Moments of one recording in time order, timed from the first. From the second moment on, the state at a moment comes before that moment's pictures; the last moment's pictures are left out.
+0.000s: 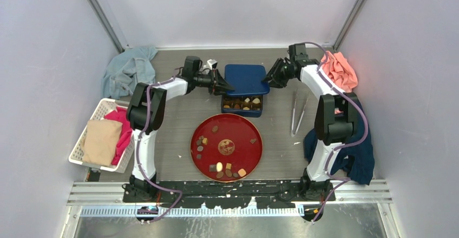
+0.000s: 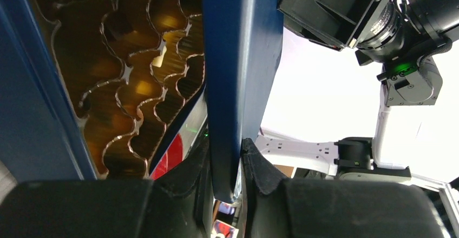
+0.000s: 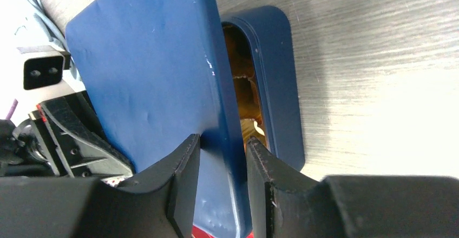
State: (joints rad) left arm -0.35 2.18 1.45 0.16 1.08 -1.12; right arm 0.11 1.88 1.50 -0.55 -0.41 0.68
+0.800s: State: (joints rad) left arm -0.43 2.12 1.69 -0.67 0.86 -0.47; right arm 0.25 1.76 1.34 -0.55 -0.27 0.59
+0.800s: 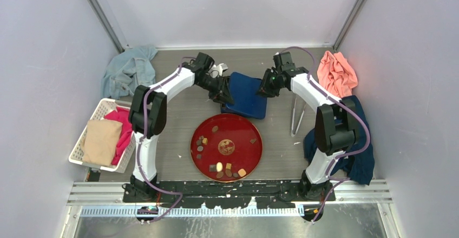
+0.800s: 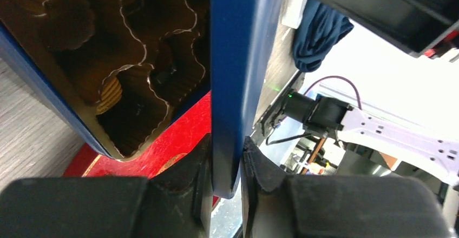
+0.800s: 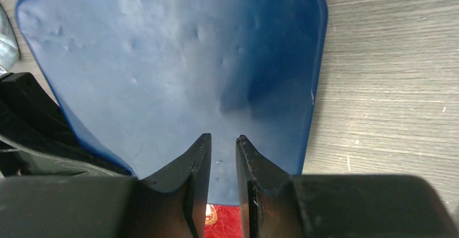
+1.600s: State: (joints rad) left arm -0.43 2.14 1.73 -0.78 0.67 -0.42; right arm 0.14 1.60 1.29 -0.55 -0.11 0.56
